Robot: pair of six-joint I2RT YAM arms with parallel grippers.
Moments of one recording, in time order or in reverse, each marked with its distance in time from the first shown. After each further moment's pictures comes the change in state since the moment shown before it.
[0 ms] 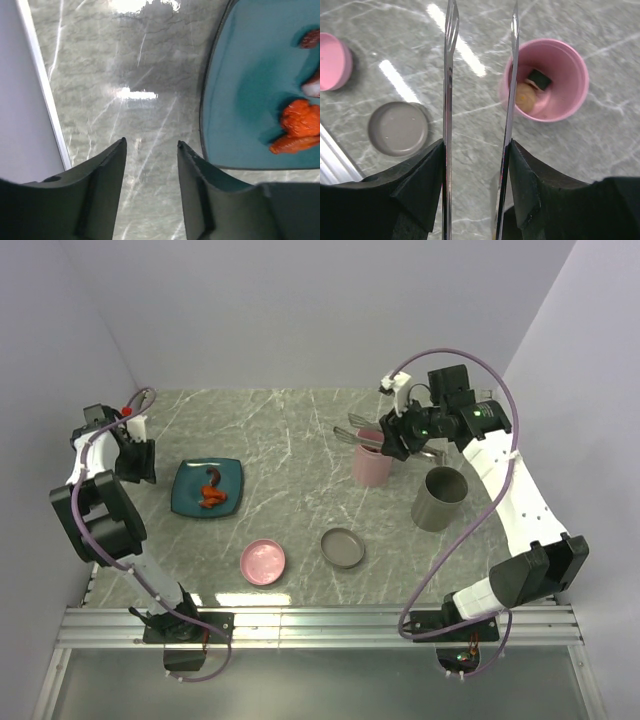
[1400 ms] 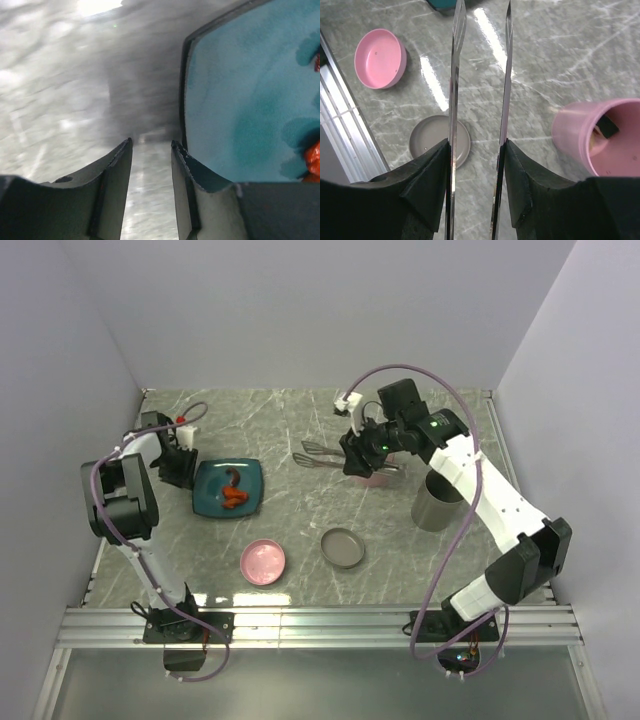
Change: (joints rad) left arm -0.212 0.160 -0.079 0.152 0.006 0.018; right arm 0.253 0.042 -0.049 0.082 -0.018 0.079
